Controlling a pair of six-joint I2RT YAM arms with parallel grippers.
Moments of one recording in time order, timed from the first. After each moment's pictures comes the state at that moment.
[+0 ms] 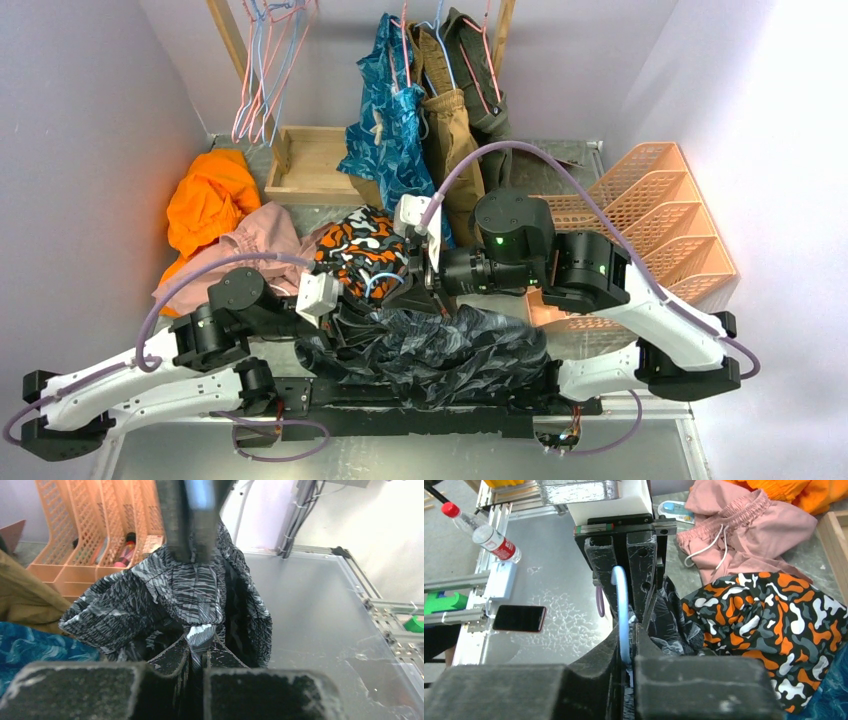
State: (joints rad) left arm -1.16 0.63 0.79 -0.09 0.38 -0.12; right arm 1.28 1.23 1.74 -0.83 -0.29 0.05
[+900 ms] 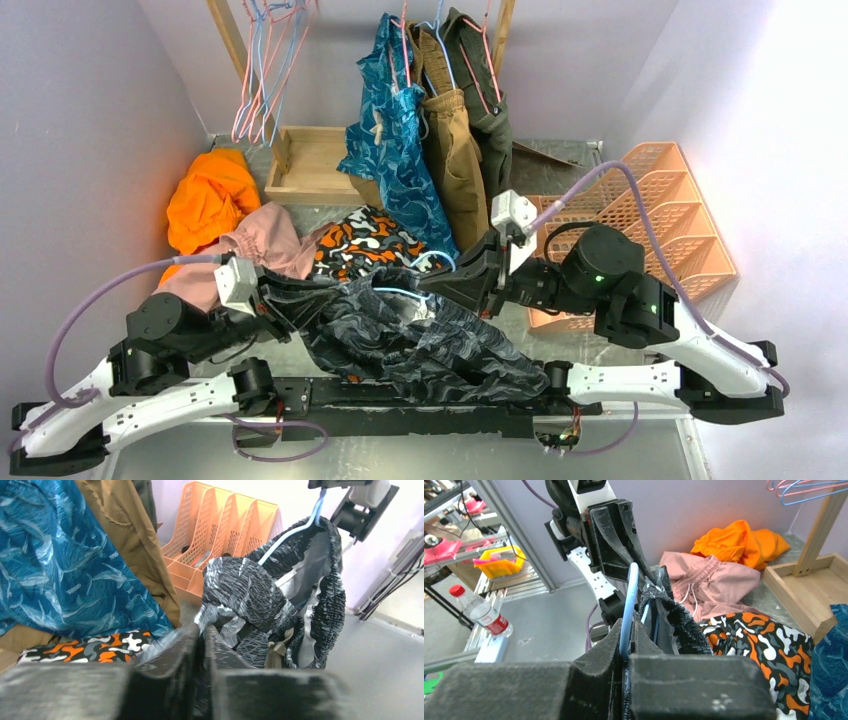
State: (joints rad) left arm -1.17 0.34 0.81 -0.32 -0.07 -0.17; right arm 1.28 0.88 1.36 -0.44 -0.12 0.13
